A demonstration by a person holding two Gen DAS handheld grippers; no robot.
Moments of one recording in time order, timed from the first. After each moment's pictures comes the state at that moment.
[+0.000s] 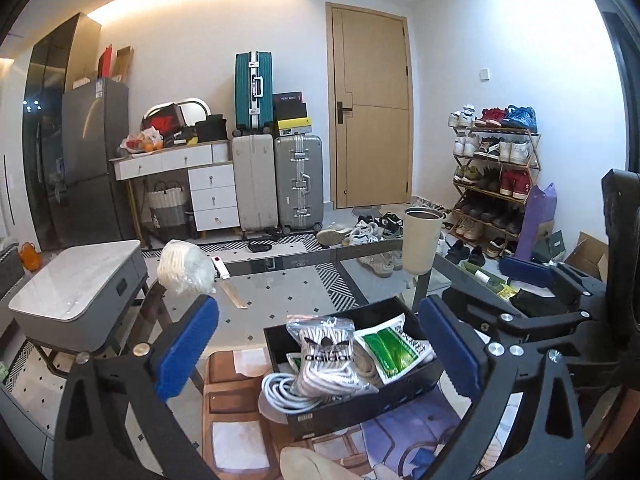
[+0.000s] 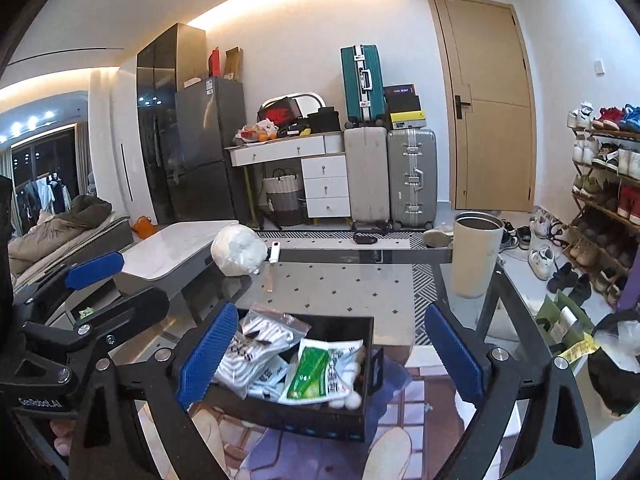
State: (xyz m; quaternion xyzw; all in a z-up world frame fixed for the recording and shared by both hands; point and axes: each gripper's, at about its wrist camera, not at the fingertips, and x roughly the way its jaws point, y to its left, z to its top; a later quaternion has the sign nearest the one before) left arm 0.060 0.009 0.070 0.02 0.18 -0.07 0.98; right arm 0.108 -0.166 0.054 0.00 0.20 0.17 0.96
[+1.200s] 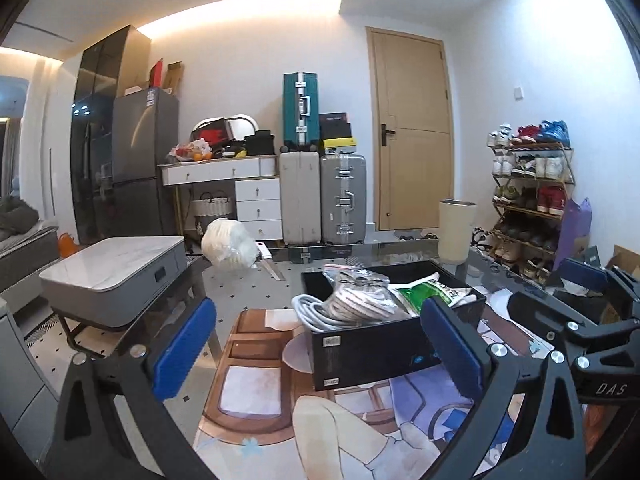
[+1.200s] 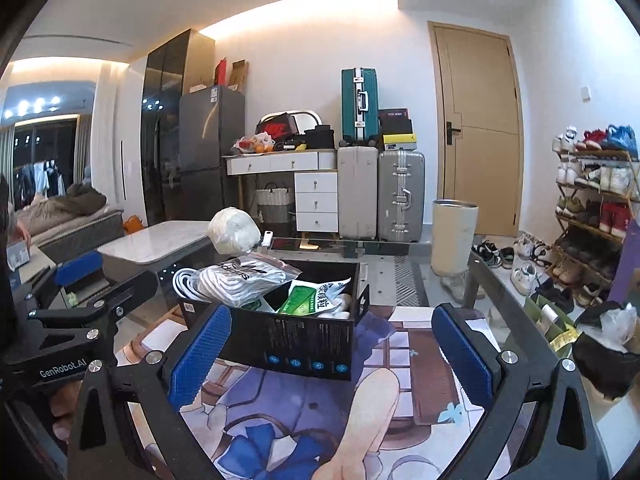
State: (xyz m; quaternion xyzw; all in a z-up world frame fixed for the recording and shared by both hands) left arm 0.004 0.008 -0.005 0.00 0.12 0.02 0.99; right arm 0.034 -0.173 -0.012 -0.03 0.15 0.16 0.98
